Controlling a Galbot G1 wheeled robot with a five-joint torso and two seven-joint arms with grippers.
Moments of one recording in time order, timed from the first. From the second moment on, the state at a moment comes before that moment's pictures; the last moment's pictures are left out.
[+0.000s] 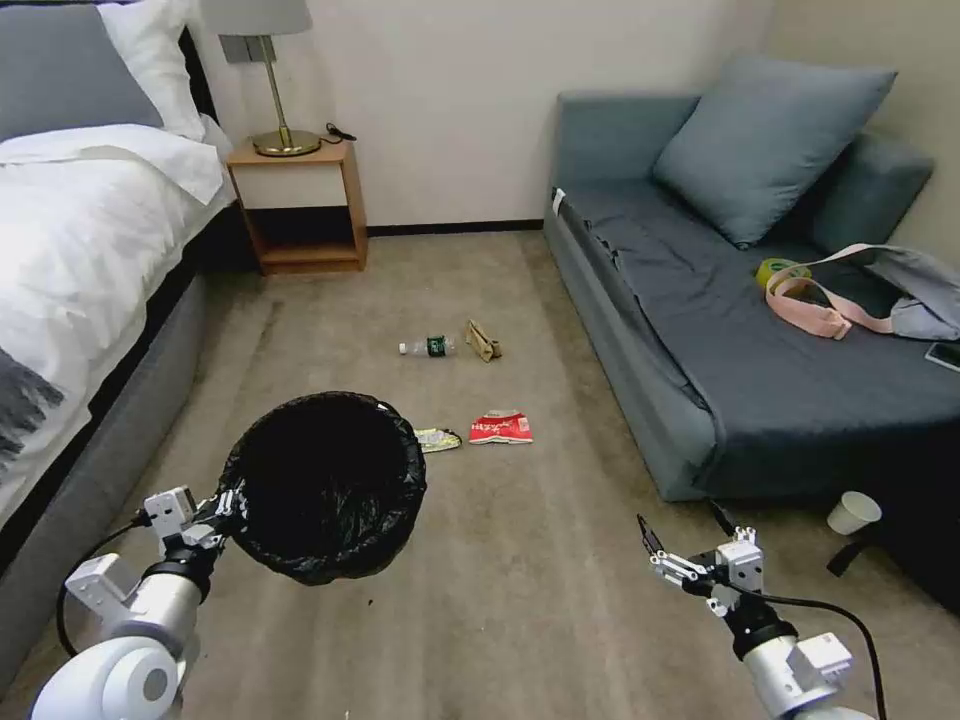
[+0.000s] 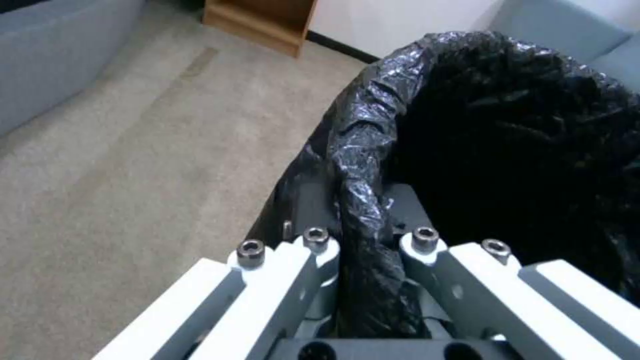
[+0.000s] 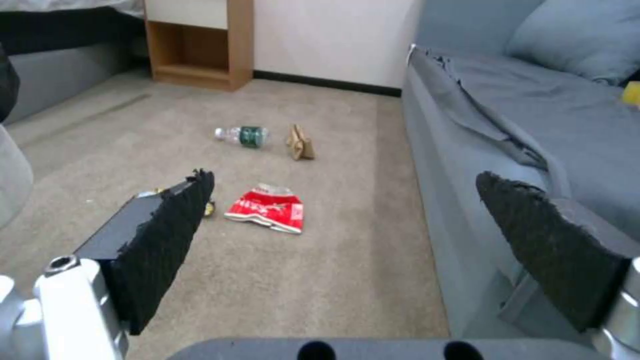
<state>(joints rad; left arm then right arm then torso) 1.57 -1.35 -0.88 -2.10 -0.69 0.34 0.04 -1.75 1.29 0.71 2.03 0.23 0.14 -0.25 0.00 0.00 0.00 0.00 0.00</state>
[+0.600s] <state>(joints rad) 1.57 -1.36 -0.90 -2.10 -0.70 0.34 0.04 -1.73 1.27 0.69 2.03 0.24 0.12 -0.25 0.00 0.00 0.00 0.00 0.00</state>
